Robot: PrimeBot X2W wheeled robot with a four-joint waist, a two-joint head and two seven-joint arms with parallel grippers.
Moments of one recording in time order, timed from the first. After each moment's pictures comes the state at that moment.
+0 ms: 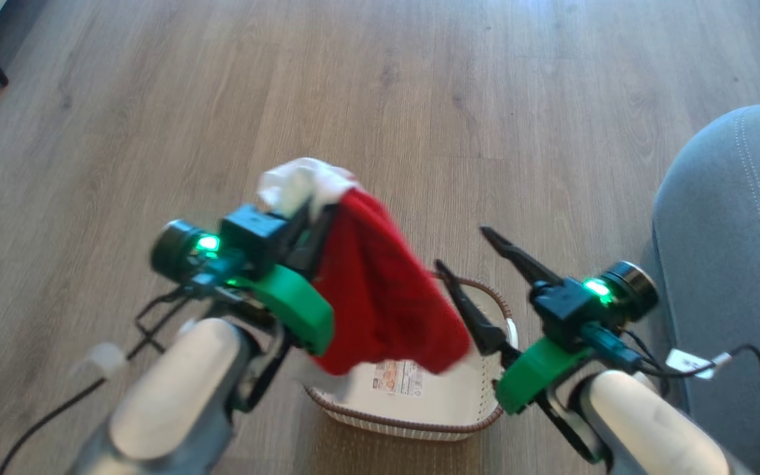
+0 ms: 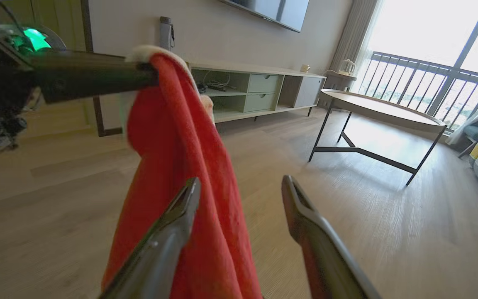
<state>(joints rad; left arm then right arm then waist) -0.43 0.28 -0.67 0.12 -0.44 0.06 -0.08 -0.28 -0.26 0.60 0.08 0.25 0.12 -0.19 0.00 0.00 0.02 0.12</state>
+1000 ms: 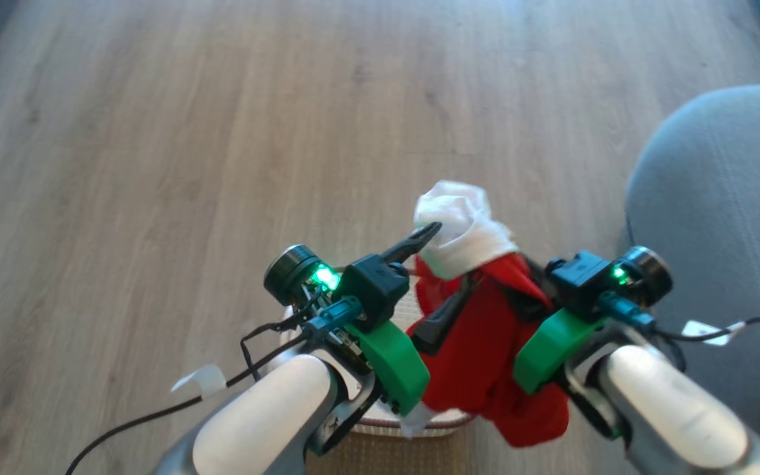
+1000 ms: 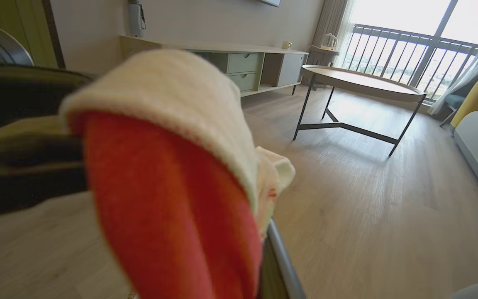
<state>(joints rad) -0.45 0.15 -0.87 0.10 -0.40 0.00 -0.05 -0.39 -0.31 0.69 0.17 0.39 0.12 -0.19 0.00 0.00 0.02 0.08</state>
